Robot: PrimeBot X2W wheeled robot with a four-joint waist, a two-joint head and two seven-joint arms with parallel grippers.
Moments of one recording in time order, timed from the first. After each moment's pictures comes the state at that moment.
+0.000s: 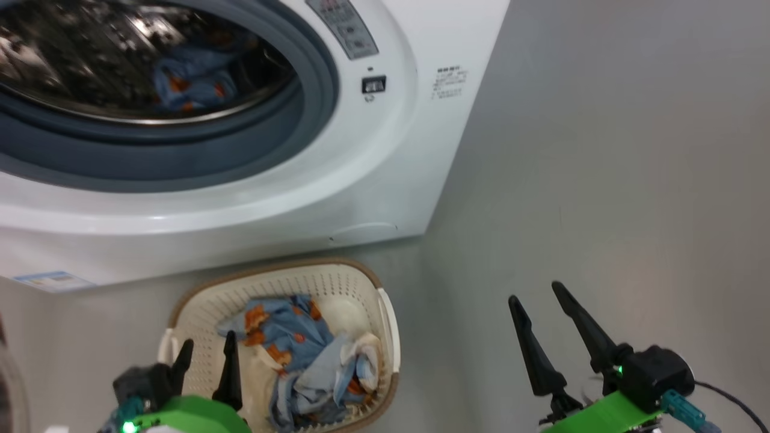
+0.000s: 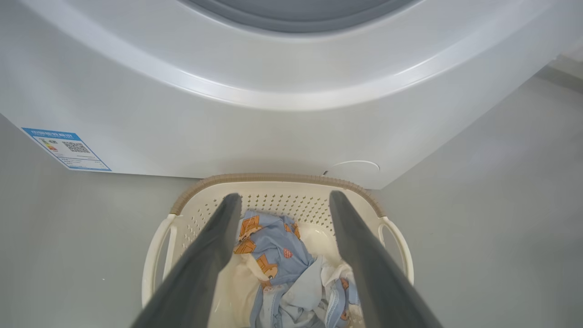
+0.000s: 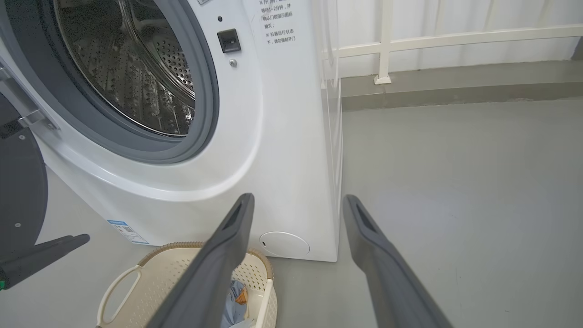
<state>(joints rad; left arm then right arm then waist) -0.11 0.05 -0.14 0.37 -0.40 -0.03 -0.19 0.00 -0.05 0.15 0.02 0.19 0.13 -0.26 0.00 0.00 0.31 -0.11</state>
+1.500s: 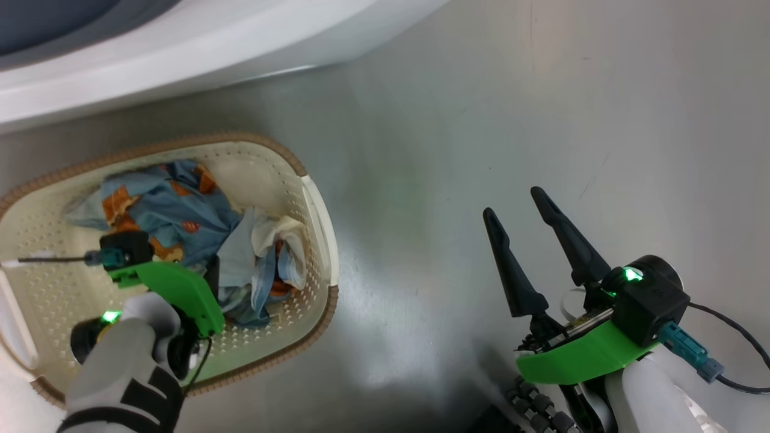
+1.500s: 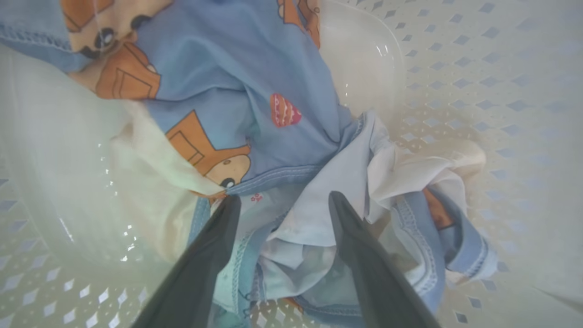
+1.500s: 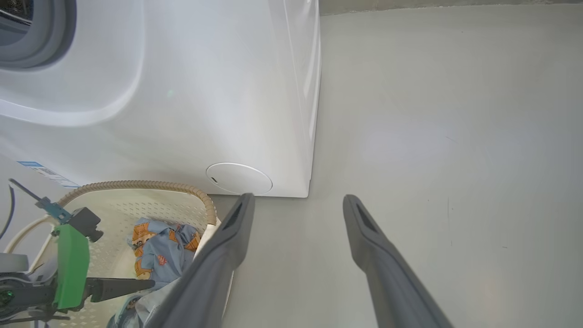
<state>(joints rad) -0.74 0.10 -0.30 1.11 -0.61 -0.13 0.01 -0.23 -0.05 0.21 -0.03 0.19 0.13 -0.26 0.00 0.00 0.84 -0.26</state>
